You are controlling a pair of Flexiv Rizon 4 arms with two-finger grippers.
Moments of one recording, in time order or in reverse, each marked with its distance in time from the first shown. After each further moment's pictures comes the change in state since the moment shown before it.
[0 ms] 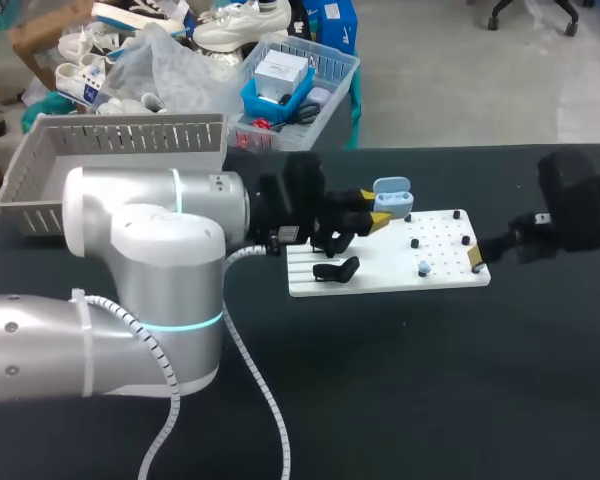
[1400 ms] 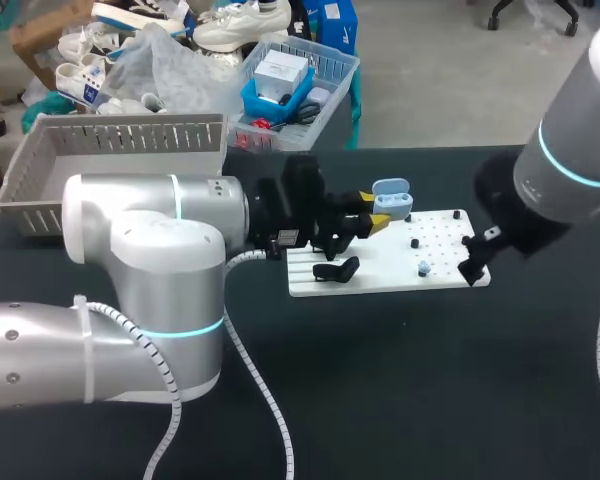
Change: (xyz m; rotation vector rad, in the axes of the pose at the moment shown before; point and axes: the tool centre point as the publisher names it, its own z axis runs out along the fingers) left arm 0.001 -0.001 0.000 -0.010 -0.009 0.001; right arm 0.004 -0.029 0.028 0.402 0.225 -0.214
